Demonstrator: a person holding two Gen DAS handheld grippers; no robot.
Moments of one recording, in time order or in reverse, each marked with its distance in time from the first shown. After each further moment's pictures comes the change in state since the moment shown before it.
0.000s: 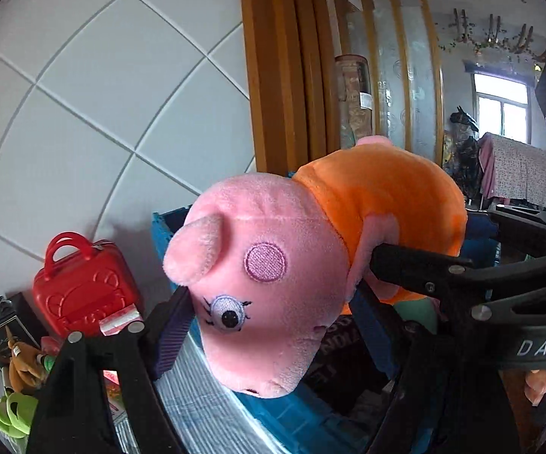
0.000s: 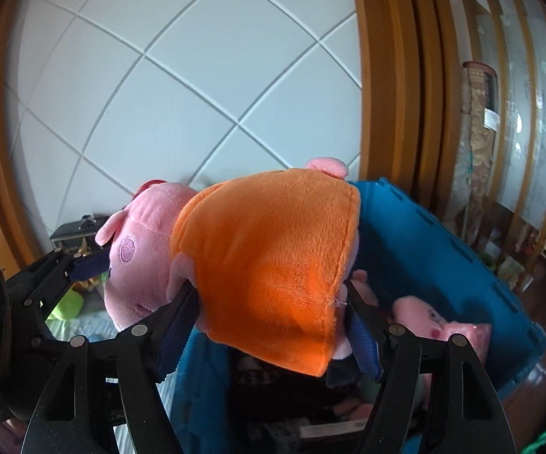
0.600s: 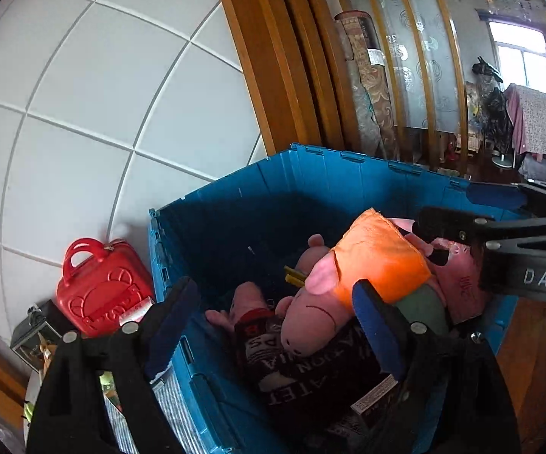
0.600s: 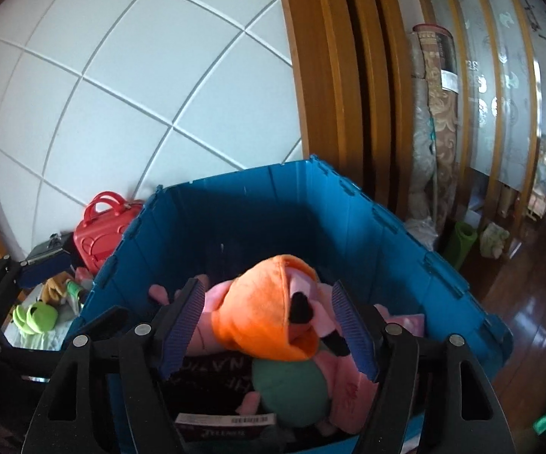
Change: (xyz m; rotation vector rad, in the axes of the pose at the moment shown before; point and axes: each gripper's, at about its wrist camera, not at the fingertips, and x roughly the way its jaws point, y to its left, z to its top) left arm 0.031 -0.081 0.014 0.082 0.117 0.166; right arm 0.004 -0.145 -0.021 0.119 0.023 -0.043
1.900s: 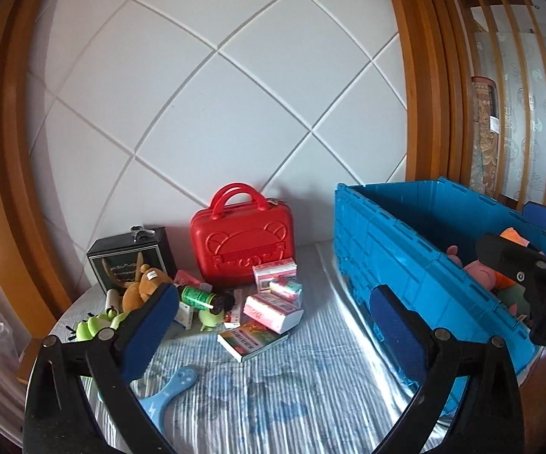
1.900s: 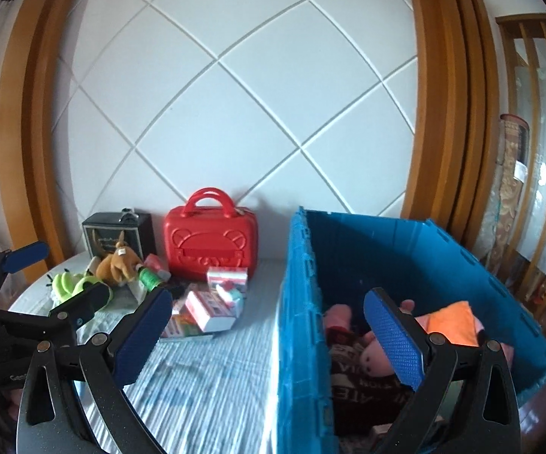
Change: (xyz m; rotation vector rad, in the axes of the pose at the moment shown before) left arm -0.127 0.245 -0.138 -0.333 -0.070 0.293; right arm -0.039 0.265 -0.026 -0.291 -0.121 0.134
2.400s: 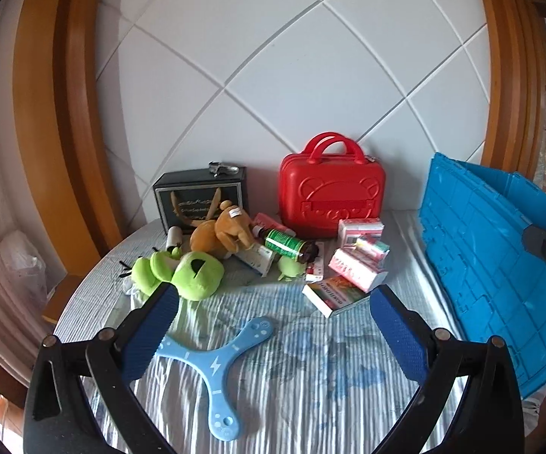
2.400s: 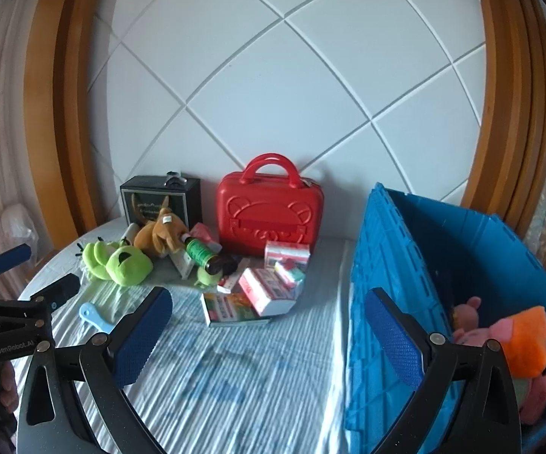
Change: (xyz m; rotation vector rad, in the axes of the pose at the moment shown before) left arm 0.022 0.131 -0.066 -0.158 0.155 0.199; right arm 0.065 0.092 -0.010 -0.080 0.111 0.149
